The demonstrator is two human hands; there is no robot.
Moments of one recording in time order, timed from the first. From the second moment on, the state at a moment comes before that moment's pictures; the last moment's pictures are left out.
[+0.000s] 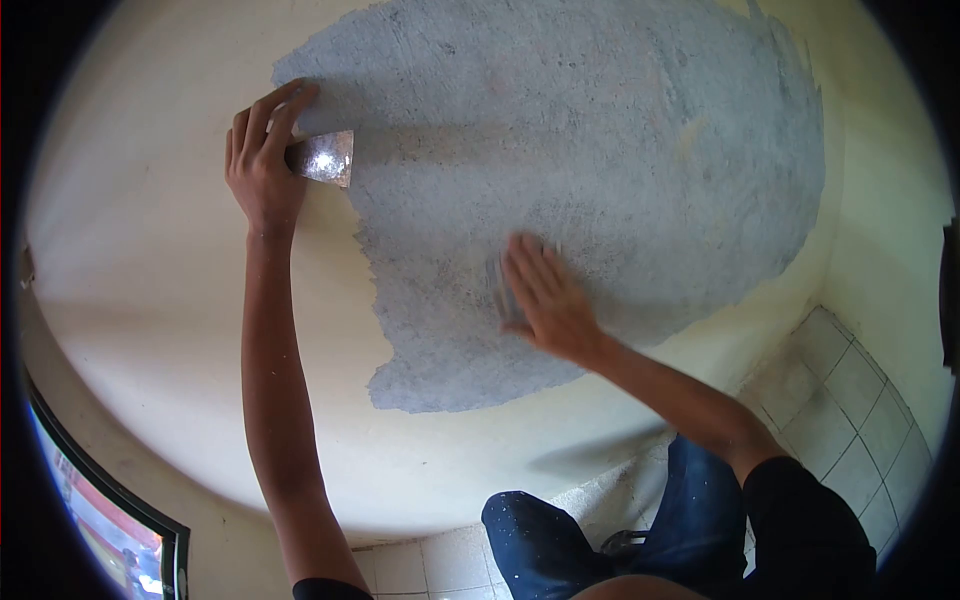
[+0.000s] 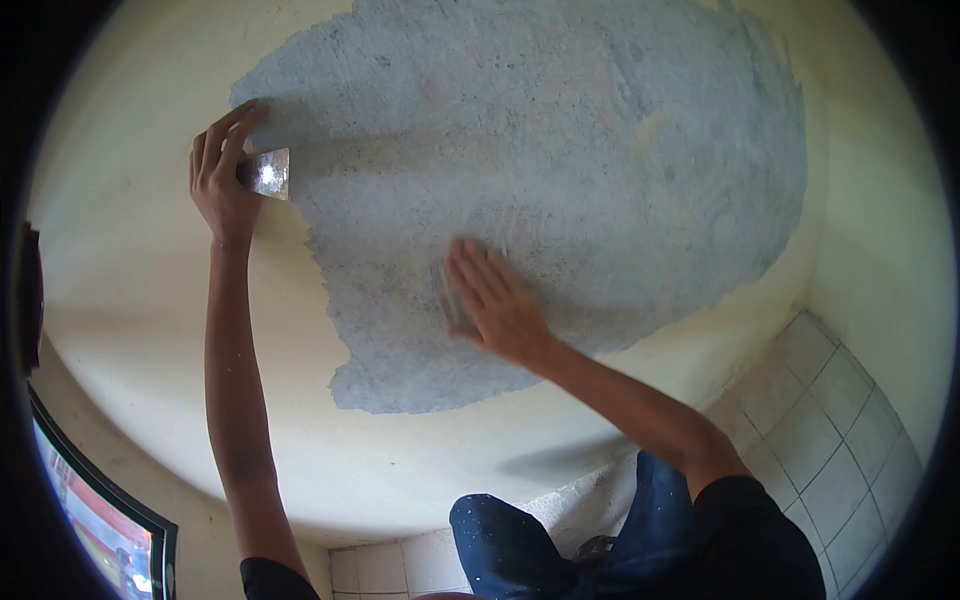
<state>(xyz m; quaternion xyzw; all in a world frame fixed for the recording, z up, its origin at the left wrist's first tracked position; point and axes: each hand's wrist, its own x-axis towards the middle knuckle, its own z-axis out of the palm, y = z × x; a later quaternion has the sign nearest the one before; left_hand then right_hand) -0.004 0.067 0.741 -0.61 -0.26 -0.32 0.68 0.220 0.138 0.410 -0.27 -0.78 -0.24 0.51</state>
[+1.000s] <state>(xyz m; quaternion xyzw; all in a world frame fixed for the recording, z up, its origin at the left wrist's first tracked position) -0.011 0.071 0.738 -0.60 -0.26 -0.32 0.69 0.183 0.149 0.412 -0.30 -0.69 -0.21 0.62</state>
